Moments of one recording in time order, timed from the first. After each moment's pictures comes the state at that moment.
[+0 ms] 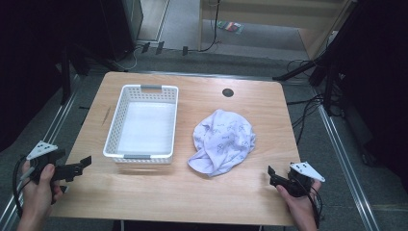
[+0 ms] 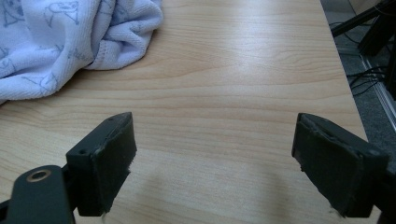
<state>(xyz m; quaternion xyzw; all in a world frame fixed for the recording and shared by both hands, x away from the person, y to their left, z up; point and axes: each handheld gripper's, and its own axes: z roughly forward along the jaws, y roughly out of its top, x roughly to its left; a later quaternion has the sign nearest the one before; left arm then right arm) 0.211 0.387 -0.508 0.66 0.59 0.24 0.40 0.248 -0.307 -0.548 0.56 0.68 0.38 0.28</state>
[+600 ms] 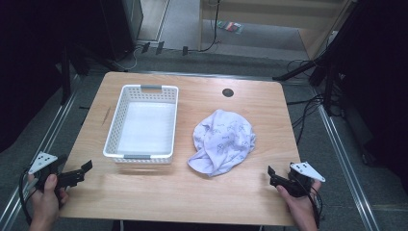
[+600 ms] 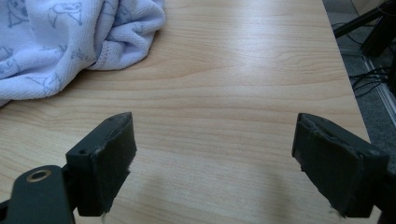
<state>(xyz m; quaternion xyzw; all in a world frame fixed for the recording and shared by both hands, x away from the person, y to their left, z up) 0.208 0.389 -0.548 0.64 0.59 0.26 0.41 0.248 -0.307 -0.547 0.56 0.68 0.38 0.28</state>
